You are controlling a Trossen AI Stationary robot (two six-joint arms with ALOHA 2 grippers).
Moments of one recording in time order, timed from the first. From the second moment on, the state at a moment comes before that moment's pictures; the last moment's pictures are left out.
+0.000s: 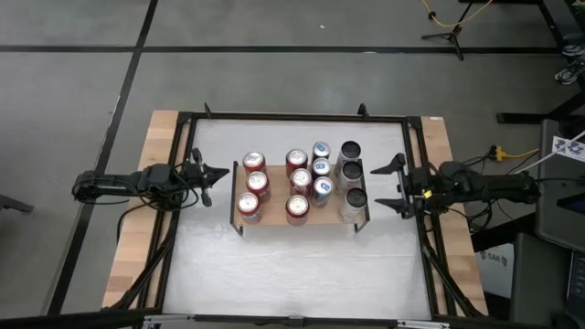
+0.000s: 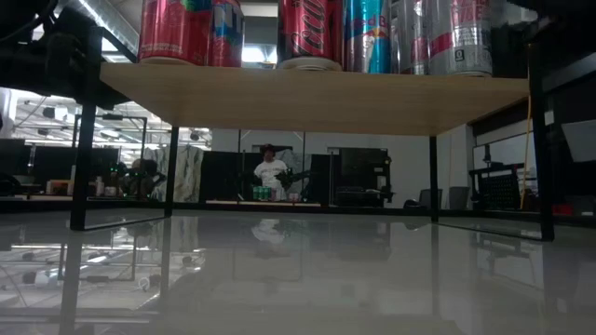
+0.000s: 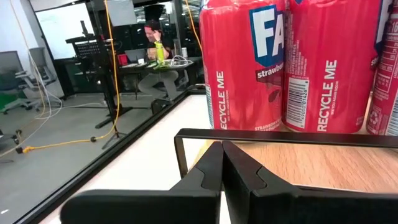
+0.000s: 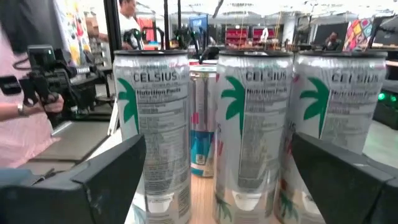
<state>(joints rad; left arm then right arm) -0.02 0.01 0.05 -0.07 -0.37 0.08 0.08 0.24 0.30 -0.01 -0.02 -0.01</state>
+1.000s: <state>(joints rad) -0.02 0.01 0.05 -0.07 -0.37 0.08 0.08 0.00 0.03 0.10 0.02 0.05</state>
